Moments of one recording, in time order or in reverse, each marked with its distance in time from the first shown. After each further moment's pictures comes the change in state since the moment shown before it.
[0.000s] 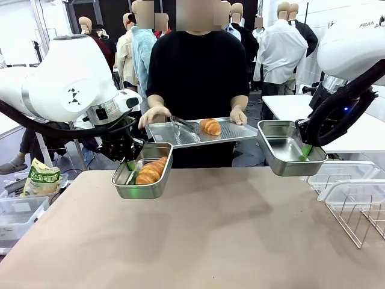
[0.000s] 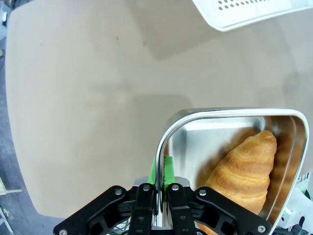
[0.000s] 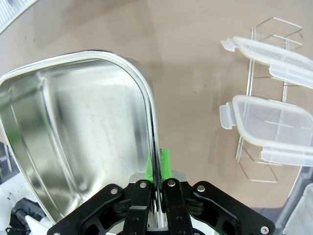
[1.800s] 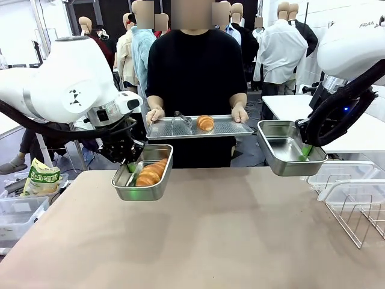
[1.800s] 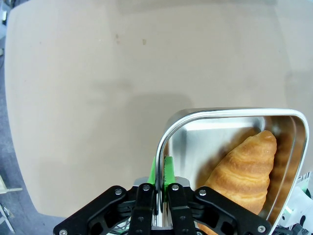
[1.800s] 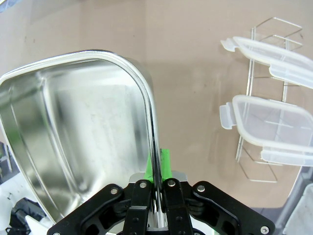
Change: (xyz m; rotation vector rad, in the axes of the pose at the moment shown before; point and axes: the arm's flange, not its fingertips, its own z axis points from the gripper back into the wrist) left arm -0.001 -0.001 -0.006 0.004 0.018 -0.002; right arm 0.000 0.000 0.000 0.000 0.000 0.000
